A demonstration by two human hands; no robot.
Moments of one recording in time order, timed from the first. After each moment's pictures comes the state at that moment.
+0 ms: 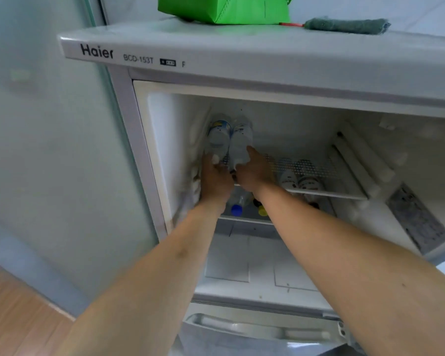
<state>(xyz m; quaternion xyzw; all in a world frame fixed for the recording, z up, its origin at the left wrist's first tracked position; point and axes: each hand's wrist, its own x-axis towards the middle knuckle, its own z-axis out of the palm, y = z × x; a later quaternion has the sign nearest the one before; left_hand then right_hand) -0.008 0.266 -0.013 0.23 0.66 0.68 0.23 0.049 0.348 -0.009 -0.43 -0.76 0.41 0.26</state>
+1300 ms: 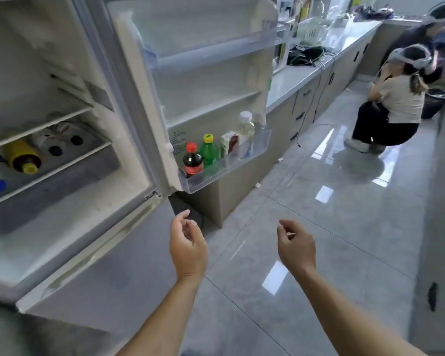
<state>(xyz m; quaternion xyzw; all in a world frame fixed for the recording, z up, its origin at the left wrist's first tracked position) 0.408 -0.037 -0.176 0.54 0.57 0.55 0.29 0.612 -0.110 -0.197 -0.81 -0.30 0.20 0.47</state>
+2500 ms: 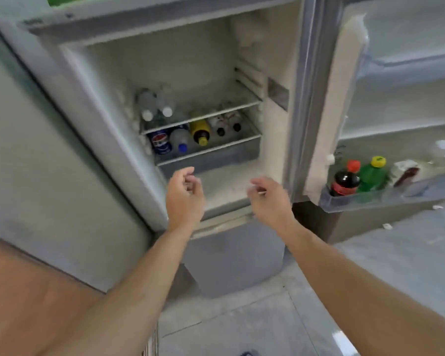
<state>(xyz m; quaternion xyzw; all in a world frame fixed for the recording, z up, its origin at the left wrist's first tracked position) 0.142 0.022 -0.063 0.45 0.71 0.53 0.12 0.319 0.069 -0.092 -0.56 -0.62 0.38 0.40</state>
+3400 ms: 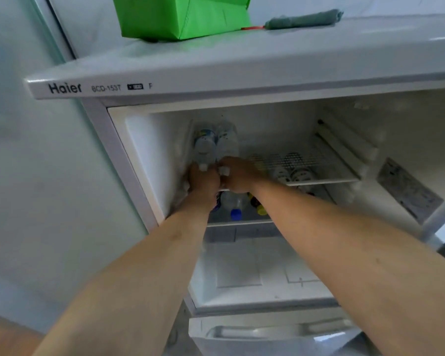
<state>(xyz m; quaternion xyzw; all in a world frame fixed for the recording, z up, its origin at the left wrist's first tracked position) -0.040 0.286 -0.007 0.18 0.69 0.63 0.30 0.047 0.353 0.001 -0.33 -0.90 0.26 0.11</state>
